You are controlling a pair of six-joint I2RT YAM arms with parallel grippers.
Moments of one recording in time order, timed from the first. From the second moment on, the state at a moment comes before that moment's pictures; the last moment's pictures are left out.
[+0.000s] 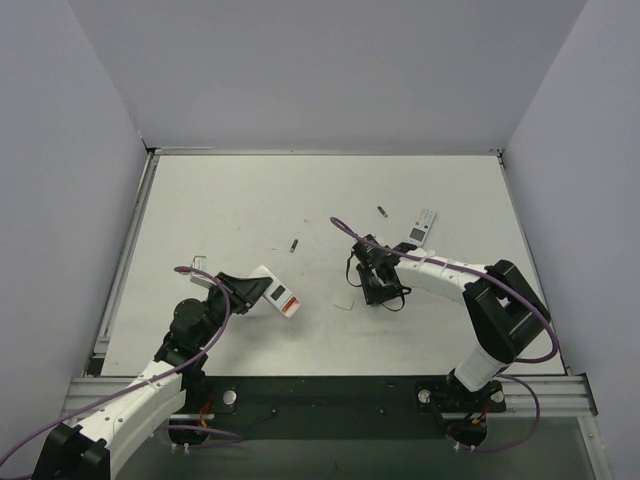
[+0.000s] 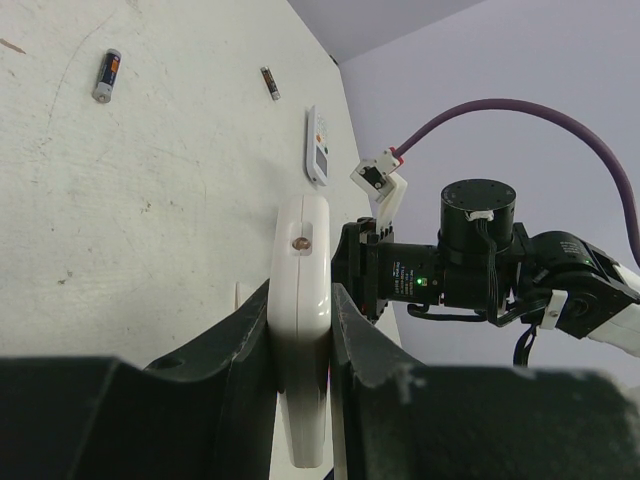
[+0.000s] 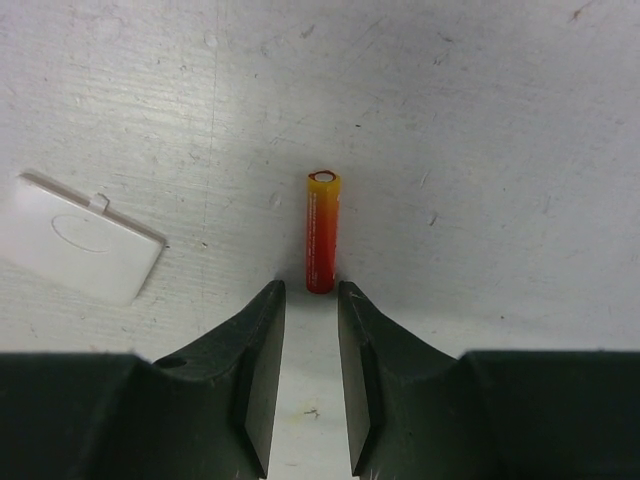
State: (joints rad) left arm -0.45 0.60 0.01 0.56 0.11 -1.14; right arm 0.68 1.63 0.89 -0.56 0.16 0.39
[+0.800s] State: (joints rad) left arm -0.45 0.65 0.01 0.59 0.11 -1.14; right arm 0.69 1.60 0.86 -0.50 0.17 0.40
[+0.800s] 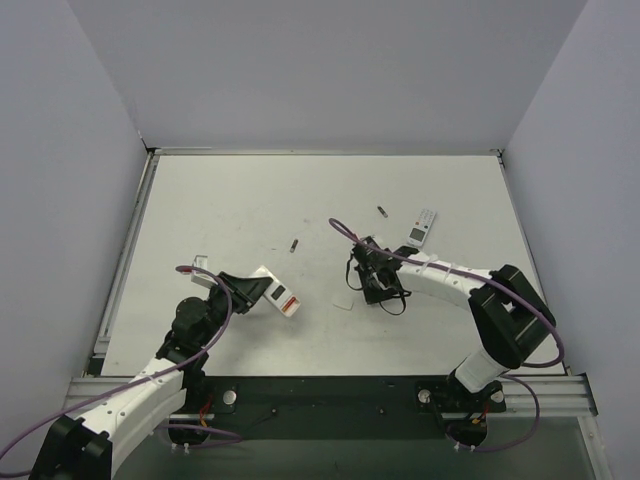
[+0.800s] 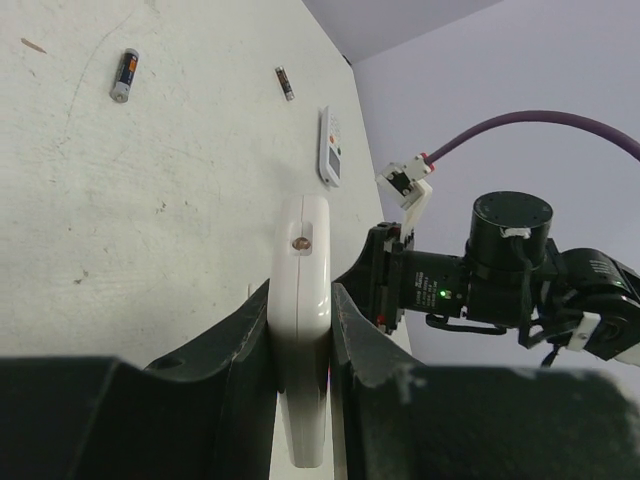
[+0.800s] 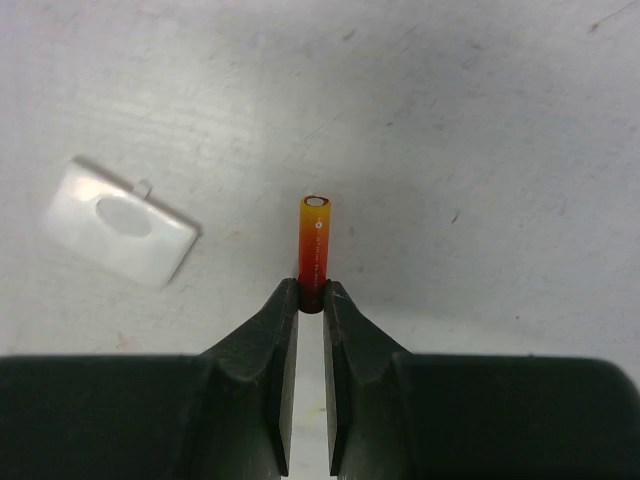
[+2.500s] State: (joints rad) left arm -0.45 0.65 0.01 0.94 -0.07 -0.97; right arm 0.95 1.52 1.12 -0.25 -0.24 0.98
